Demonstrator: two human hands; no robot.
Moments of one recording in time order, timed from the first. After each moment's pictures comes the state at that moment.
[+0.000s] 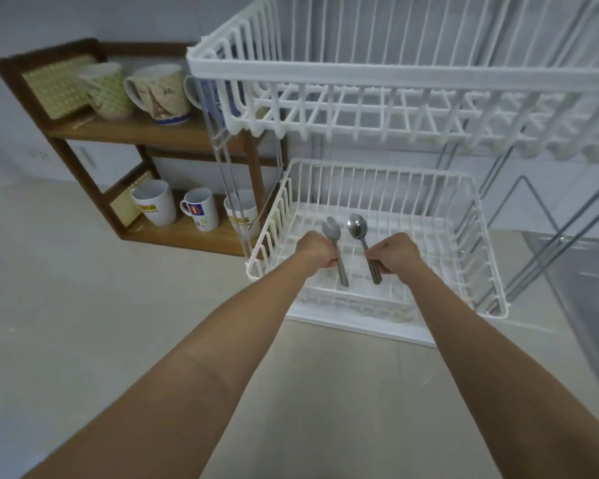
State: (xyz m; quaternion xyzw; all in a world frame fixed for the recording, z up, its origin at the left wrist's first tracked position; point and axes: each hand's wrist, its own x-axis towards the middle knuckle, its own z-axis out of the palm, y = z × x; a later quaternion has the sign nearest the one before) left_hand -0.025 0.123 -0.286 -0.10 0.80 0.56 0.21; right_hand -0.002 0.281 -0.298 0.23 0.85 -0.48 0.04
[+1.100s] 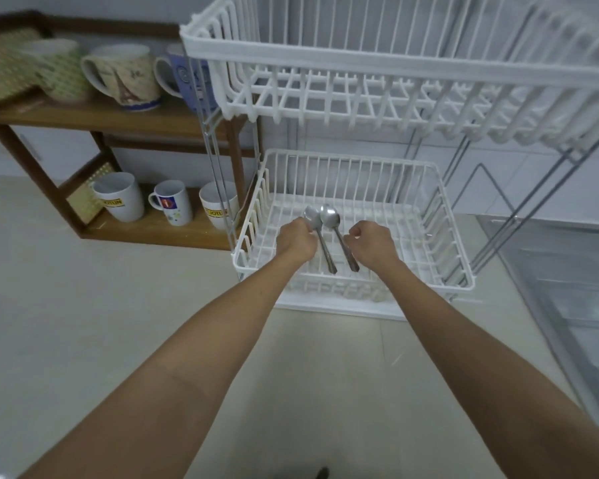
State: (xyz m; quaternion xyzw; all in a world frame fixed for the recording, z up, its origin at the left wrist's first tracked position) left_hand -0.014 0.113 -0.287 0.03 0.94 0.34 0.07; right_hand 0.028 0.251 -0.284 0.19 0.93 -0.31 -0.02
